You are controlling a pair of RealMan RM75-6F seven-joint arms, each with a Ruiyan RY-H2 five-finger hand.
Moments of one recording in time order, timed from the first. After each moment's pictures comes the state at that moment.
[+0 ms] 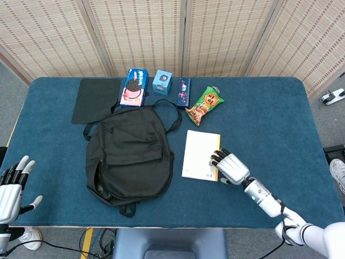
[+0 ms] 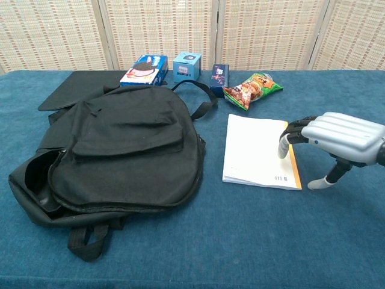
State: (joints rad) left arm -0.08 -1.09 -0.04 -1.70 1.45 1.49 0.17; right arm 0.58 -1.61 -0.03 -0.97 -1.73 1.10 0.06
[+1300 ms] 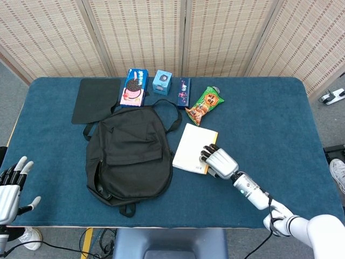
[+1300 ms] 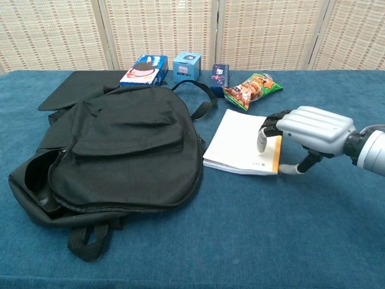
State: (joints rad) left arm -0.07 -1.08 -0.04 -1.69 1.45 1.49 0.16; right arm 0.67 -1.69 -0.02 -0.90 -1.69 1.08 0.08
